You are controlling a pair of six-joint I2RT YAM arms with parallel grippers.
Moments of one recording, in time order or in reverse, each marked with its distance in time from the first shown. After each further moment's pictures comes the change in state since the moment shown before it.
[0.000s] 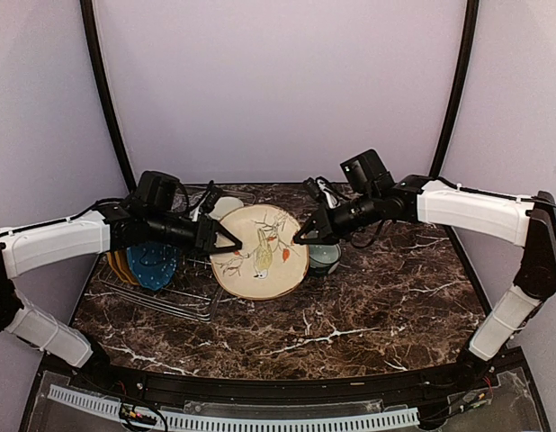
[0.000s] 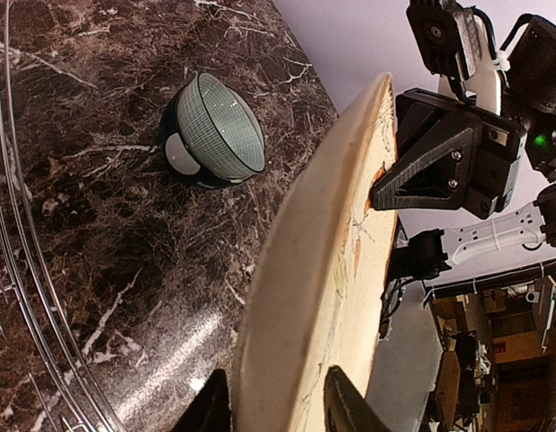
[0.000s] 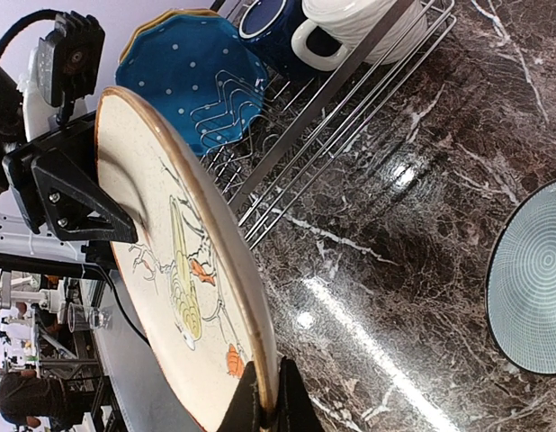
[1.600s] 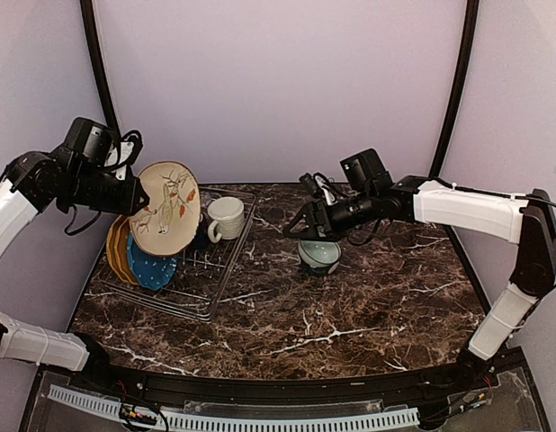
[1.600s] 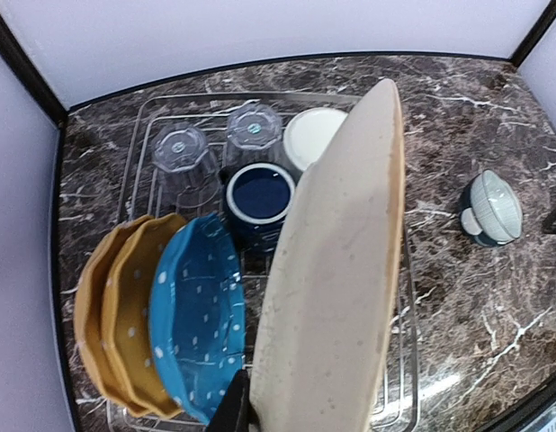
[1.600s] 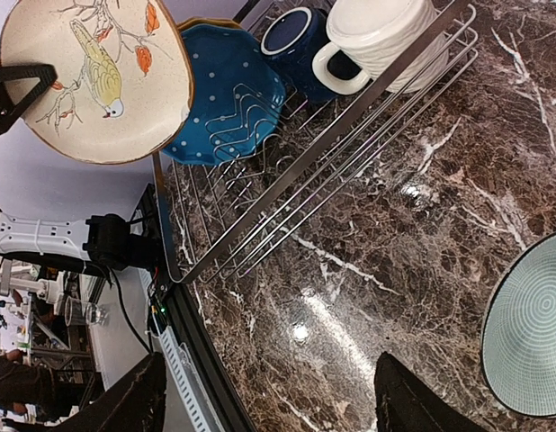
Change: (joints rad) left arm 0.085 -0.227 0.450 -0.790 -0.798 0.290; right arm -0.012 0.028 0.000 0.071 -0.041 -0.056
